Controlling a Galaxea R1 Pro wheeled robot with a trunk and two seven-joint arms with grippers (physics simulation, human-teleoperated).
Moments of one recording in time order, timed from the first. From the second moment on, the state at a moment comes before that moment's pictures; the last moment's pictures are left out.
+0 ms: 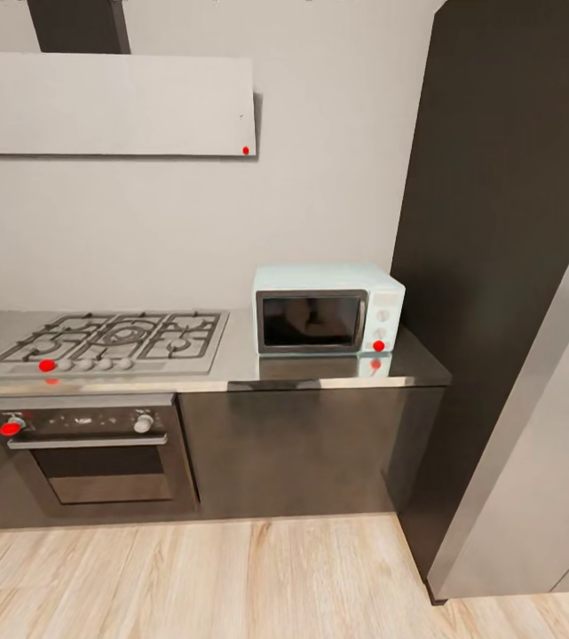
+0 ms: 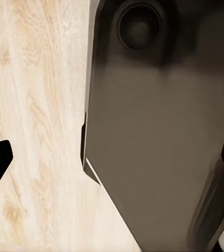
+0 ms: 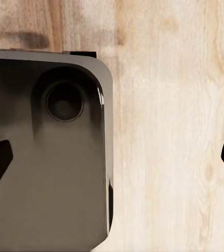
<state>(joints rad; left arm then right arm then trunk) 0.00 0.03 0.11 -0.03 0.01 0.01 0.00 -0.01 -0.07 -0.01 0.01 0.00 -0.26 -0.01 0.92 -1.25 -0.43</state>
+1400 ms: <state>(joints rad) 0.00 0.03 0.11 -0.03 0.01 0.01 0.00 -0.01 -0.07 -0.01 0.01 0.00 -0.26 -0.01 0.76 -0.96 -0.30</state>
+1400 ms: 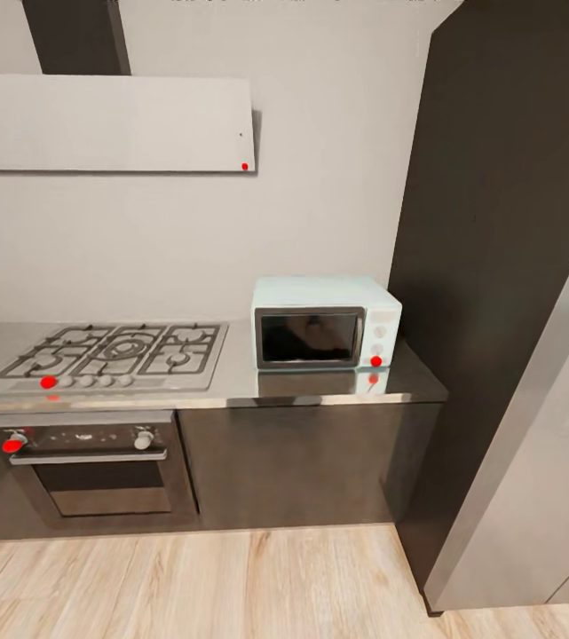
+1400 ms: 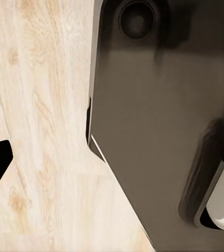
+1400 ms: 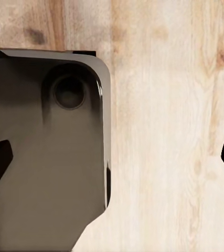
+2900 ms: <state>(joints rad) 0.00 0.03 0.10 -0.03 0.01 0.01 0.00 -0.11 -0.08 -0.01 -1.31 0.00 -0.11 -0.04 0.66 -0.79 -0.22</state>
